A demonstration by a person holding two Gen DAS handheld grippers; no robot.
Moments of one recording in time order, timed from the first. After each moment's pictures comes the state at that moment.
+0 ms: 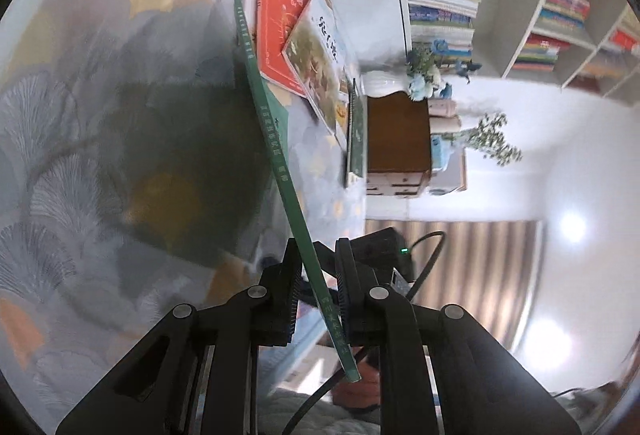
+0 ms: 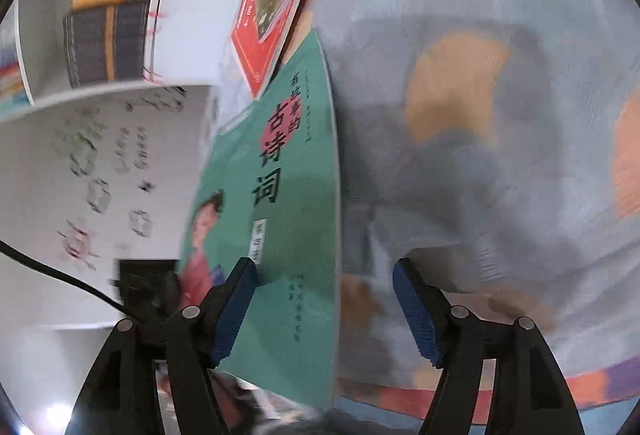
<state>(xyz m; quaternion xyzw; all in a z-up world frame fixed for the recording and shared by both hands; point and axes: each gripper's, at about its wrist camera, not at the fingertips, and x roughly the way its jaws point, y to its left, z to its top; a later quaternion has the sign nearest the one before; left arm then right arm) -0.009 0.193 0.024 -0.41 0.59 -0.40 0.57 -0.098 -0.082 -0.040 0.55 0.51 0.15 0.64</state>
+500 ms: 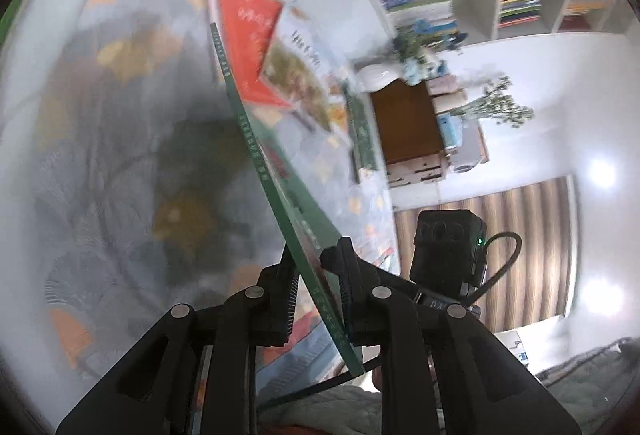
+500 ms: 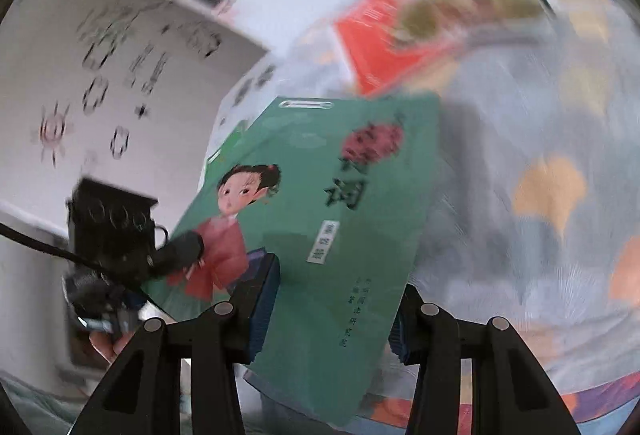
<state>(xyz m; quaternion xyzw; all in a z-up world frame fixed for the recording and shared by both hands) -0.018 0.203 0.079 -0.31 0.55 -0.42 0.65 -0.091 -0.025 0.055 0.31 0.50 0.19 0.79</state>
